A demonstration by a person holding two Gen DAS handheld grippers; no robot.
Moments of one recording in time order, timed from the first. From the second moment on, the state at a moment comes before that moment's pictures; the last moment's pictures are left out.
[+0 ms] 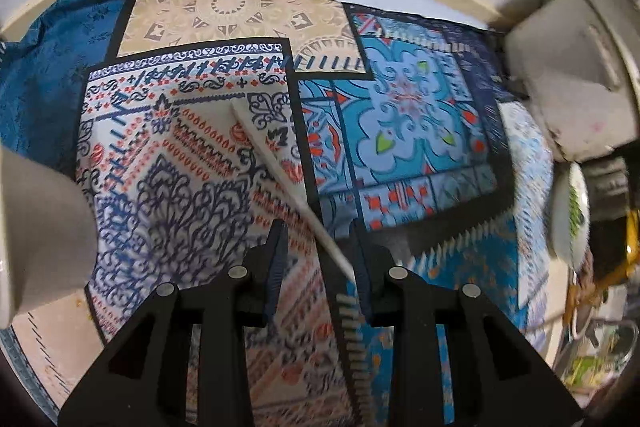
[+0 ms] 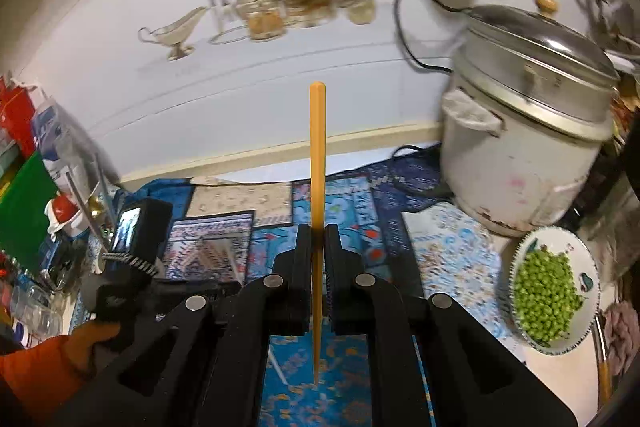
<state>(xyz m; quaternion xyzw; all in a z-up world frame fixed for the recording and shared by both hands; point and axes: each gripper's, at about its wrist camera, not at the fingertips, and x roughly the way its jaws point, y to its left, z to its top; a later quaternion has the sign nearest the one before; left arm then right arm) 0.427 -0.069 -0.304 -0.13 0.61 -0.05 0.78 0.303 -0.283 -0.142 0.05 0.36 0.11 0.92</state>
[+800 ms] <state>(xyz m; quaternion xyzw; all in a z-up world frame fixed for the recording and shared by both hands) 0.452 -0.102 -0.325 -0.03 0.59 0.00 0.80 0.318 -0.307 -0.136 0.06 0.35 0.16 0.92</state>
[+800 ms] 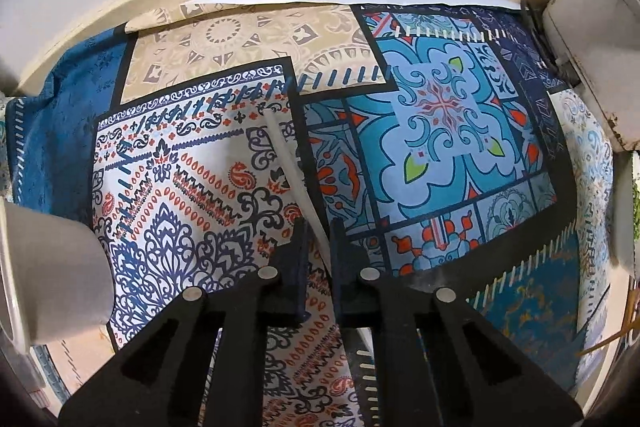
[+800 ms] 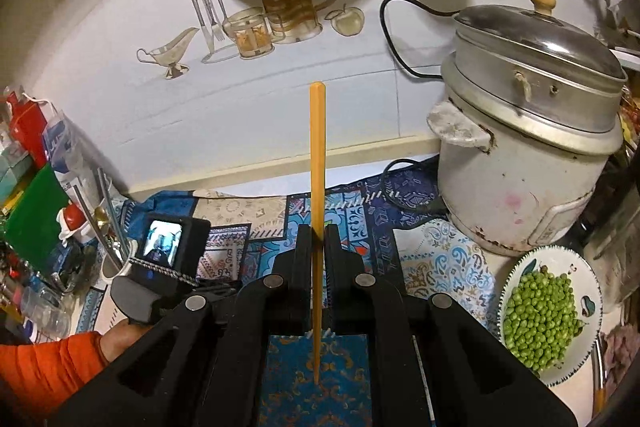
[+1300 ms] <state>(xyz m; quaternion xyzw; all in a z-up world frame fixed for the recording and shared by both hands) 0.376 -0.055 -0.250 -0.06 0.51 -0.01 0.86 0.308 -0.264 -0.121 0.03 0.33 0.21 0.92</state>
